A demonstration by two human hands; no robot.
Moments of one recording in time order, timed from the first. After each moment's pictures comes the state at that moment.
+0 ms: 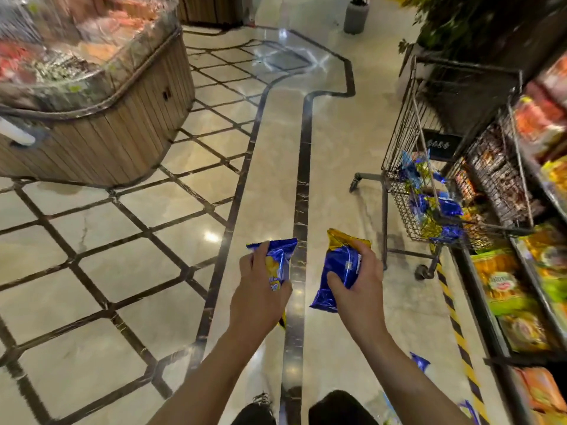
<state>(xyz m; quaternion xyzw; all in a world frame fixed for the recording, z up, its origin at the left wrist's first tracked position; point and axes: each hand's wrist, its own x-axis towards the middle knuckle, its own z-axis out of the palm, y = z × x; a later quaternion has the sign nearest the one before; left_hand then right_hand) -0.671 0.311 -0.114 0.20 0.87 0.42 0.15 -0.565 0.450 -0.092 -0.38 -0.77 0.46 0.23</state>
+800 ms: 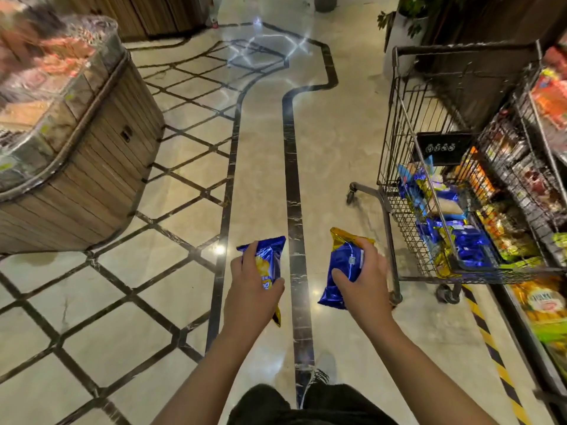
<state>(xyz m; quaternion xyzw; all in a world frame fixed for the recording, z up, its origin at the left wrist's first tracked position) -0.869 0.573 -0.118 0.21 0.89 0.36 0.19 -0.740 0.723 -0.123 -0.46 -0.72 0.48 0.17</state>
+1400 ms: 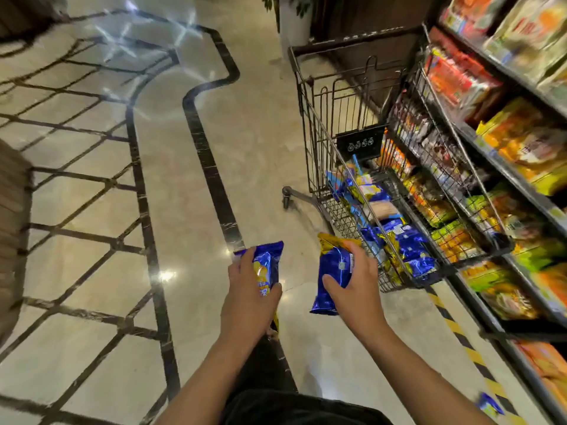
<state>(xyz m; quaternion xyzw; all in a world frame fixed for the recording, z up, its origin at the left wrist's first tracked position) -0.962 0.802 -0.156 0.35 0.83 0.32 0.29 -0.794 0.895 -0.137 -0.58 -0.66 0.43 0.21</state>
